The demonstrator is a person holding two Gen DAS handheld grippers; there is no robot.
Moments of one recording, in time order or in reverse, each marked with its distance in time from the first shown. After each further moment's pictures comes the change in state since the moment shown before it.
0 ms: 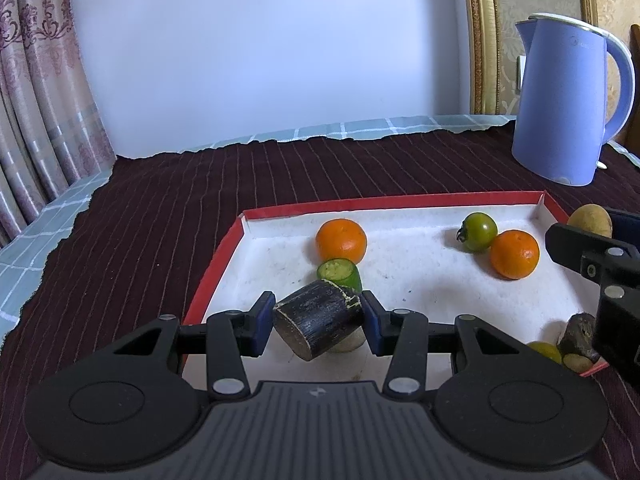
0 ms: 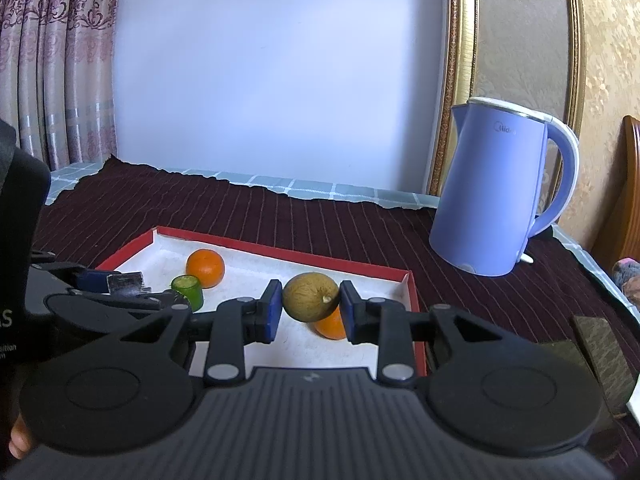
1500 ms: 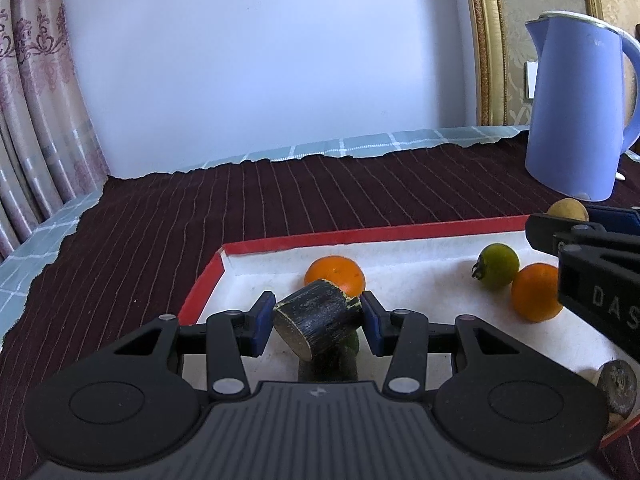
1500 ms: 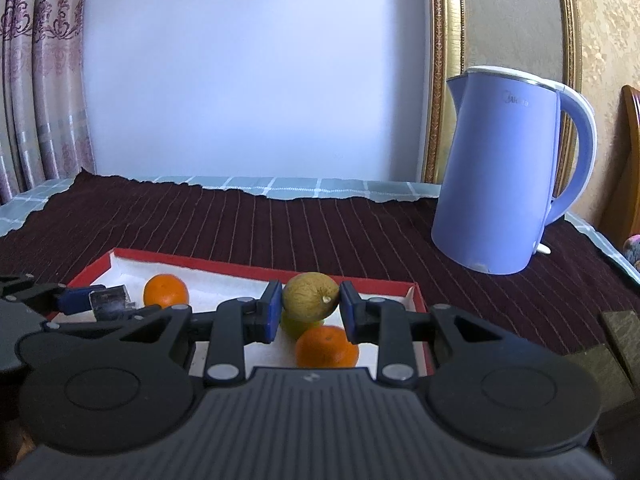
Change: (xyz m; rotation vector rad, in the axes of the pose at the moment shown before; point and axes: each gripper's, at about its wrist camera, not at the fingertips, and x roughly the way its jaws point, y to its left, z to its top) left arm 0.038 -0.011 0.016 0.013 -0.052 0.016; right arm 0.066 -0.015 0.010 0.081 0.015 -0.025
